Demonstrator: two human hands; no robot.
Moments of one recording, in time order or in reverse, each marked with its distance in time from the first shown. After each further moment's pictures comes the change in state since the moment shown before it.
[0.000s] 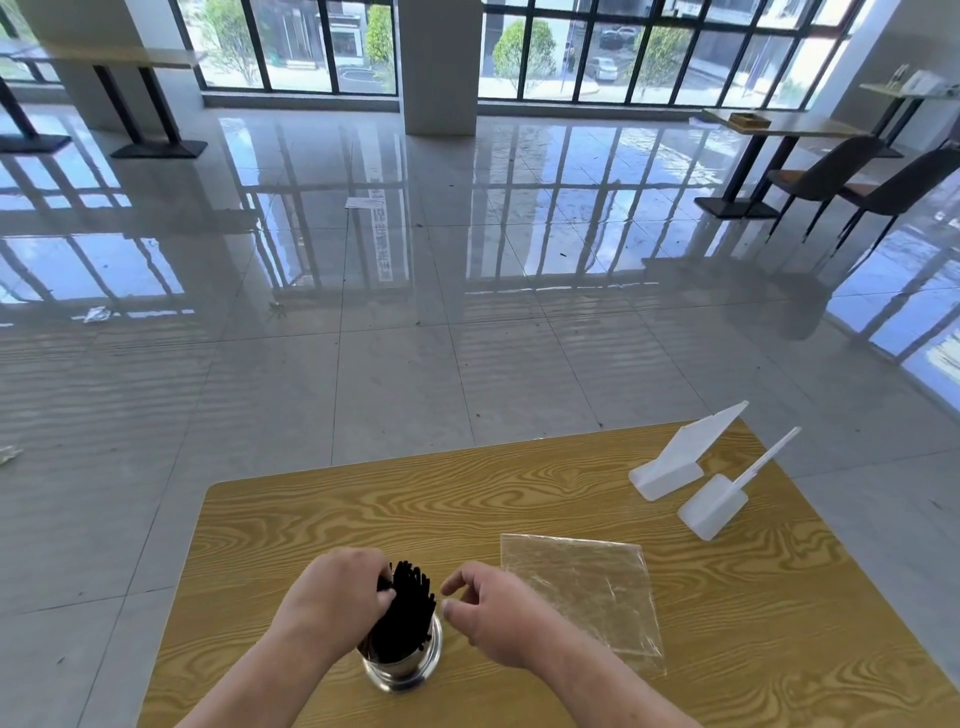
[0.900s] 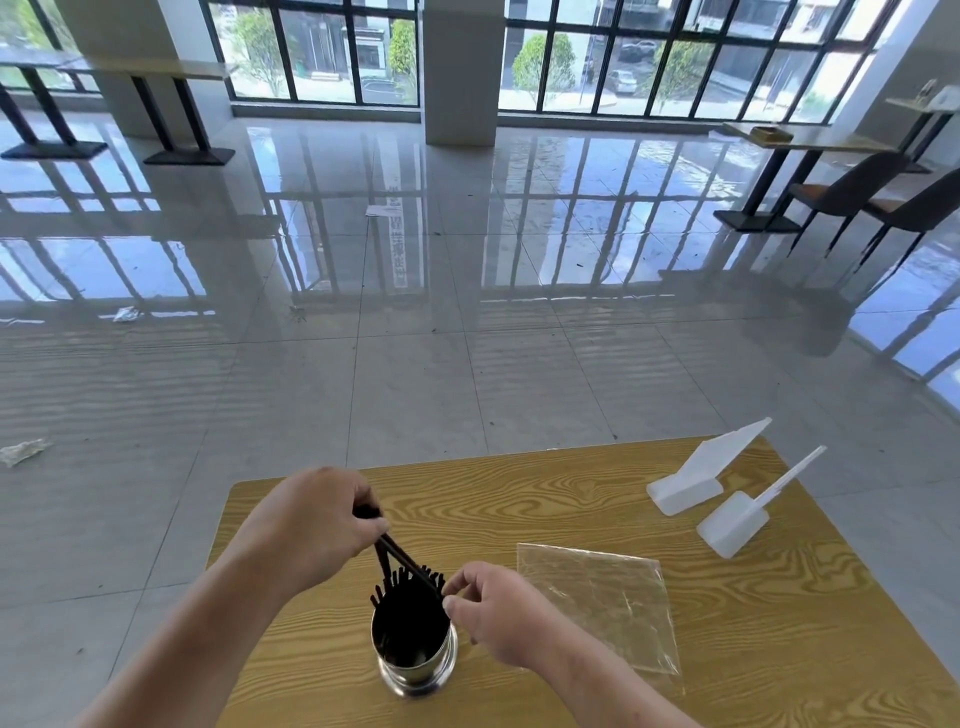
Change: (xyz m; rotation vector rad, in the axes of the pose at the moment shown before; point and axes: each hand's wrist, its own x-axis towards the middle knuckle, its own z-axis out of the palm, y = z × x) left_hand -0.007 0.000 -0.114 -0.144 0.081 -0.069; right_hand 0.003 -0.023 0.006 0.007 0.015 -0.032
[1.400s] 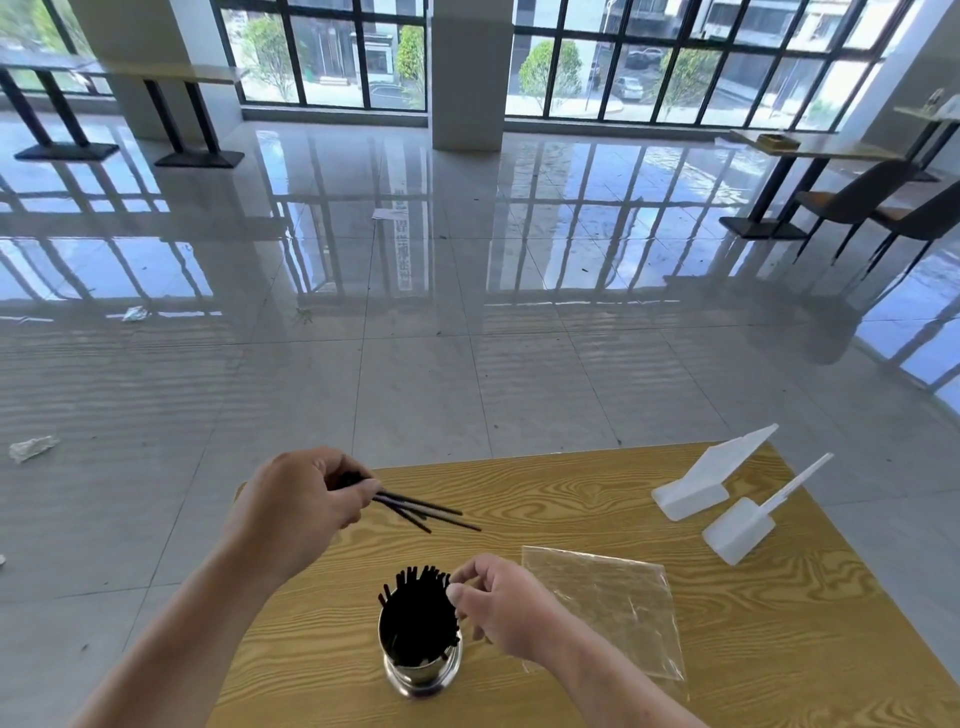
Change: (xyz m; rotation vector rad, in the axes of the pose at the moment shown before) left_hand 0.003 -0.026 -0.002 -0.426 0.247 0.012; right_hand 0.000 -0.007 -0.003 0.150 -0.039 0.024
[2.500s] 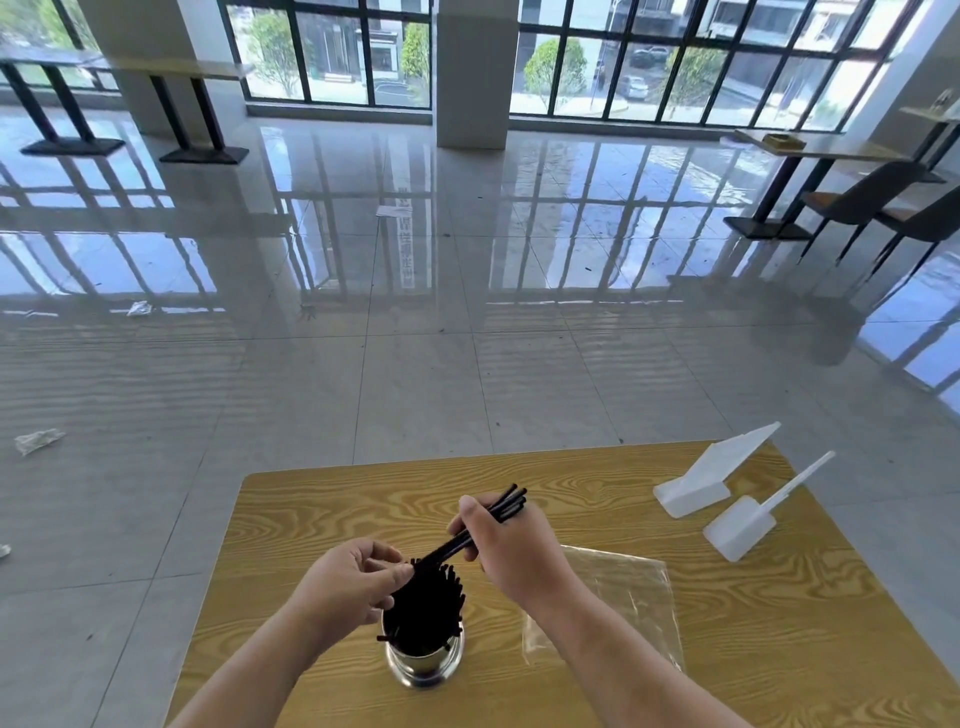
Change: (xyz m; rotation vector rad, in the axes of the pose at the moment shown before) left_hand -0.037 -0.069 0.077 -0.366 -0.373 -0.437; right_hand -0.018 -0.065 -0.012 0.123 0.321 -0.237
